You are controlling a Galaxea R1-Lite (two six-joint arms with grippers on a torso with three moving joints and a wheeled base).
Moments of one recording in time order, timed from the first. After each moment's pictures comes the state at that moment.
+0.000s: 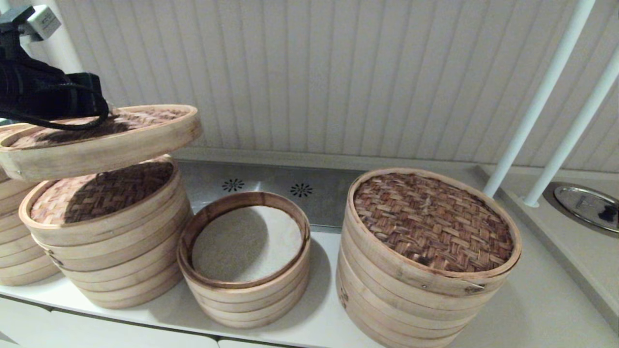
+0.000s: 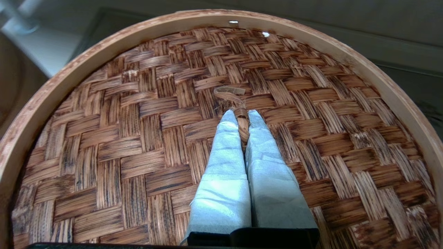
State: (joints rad) left arm -0.06 1.59 -1.64 0.41 0.06 -0.07; right arm 0.01 0.01 0.00 0.00 -0.01 0.05
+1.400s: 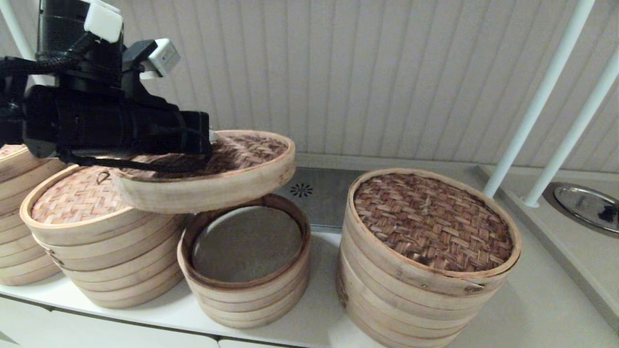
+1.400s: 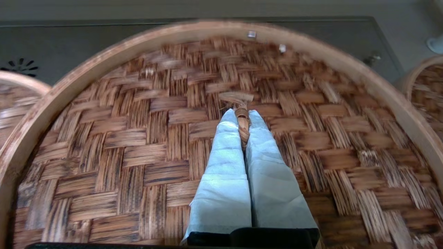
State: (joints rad) left arm -0.47 1.60 -1.40 0.15 0.10 -0.12; right arm 0.01 0.01 0.00 0.00 -0.01 0.05
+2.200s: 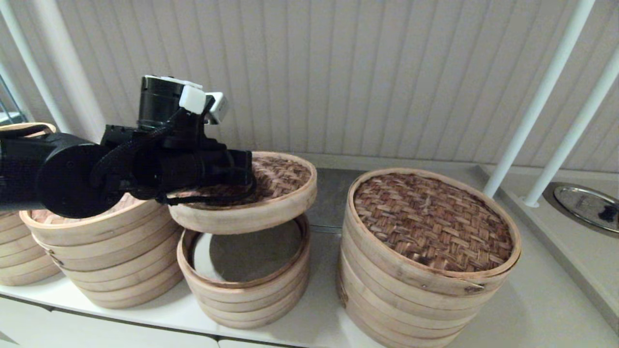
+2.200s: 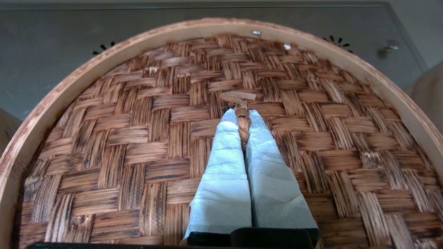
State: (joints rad) left arm -0.54 1.74 -1.24 -0.13 0.18 -0.15; right arm 0.01 0.01 0.00 0.00 -0.01 0.05
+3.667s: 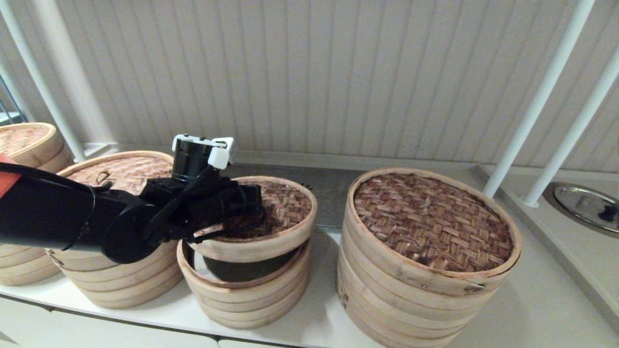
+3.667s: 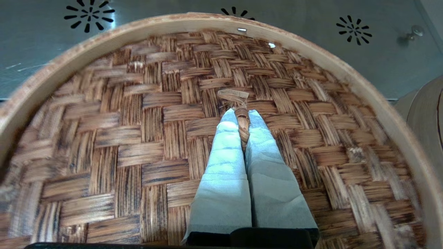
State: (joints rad) left arm -0.54 1.84 -1.02 -0.42 0.18 -0.24; right arm 0.01 0.01 0.00 0.00 -0.01 0.05
